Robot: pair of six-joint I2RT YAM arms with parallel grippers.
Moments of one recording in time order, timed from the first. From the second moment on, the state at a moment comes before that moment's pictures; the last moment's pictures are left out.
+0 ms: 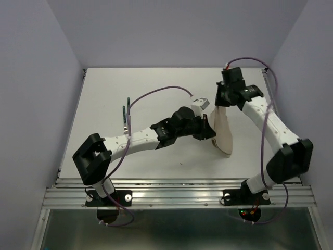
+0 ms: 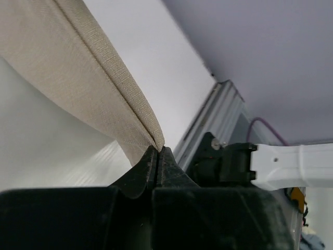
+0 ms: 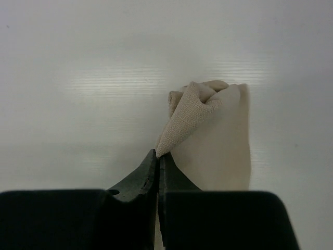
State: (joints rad) left arm -1.09 1.64 1.23 0.12 0.19 -0.67; right arm 0.32 1.42 1.45 -0.78 0.20 0.37
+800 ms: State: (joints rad) left arm -0.89 1.47 0.70 0.31 0.11 -0.76; right arm 0.50 1.98 1.61 -0.58 -0.14 0.44
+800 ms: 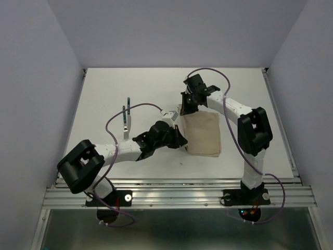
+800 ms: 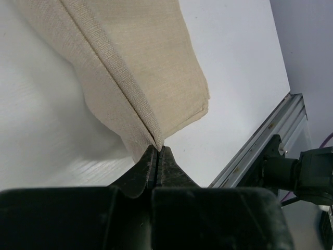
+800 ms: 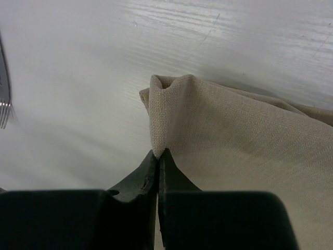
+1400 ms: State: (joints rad) left arm -0.89 1.37 0.49 0.41 0.04 -0.72; right arm 0.57 2.08 1.65 -0.57 -0.16 0.44
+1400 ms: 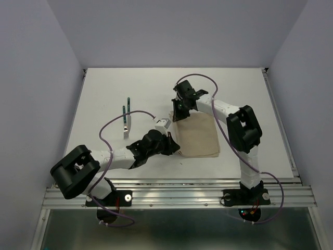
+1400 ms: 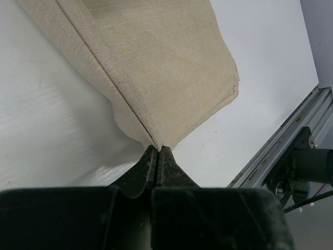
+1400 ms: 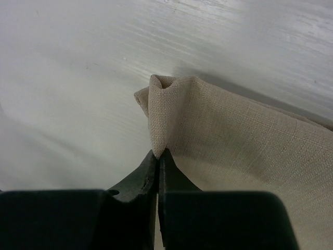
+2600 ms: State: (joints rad) left arm -0.80 1.14 0.61 0.04 -0.07 -0.72; right arm 0.35 1.73 1.38 -0.38 0.01 0.46
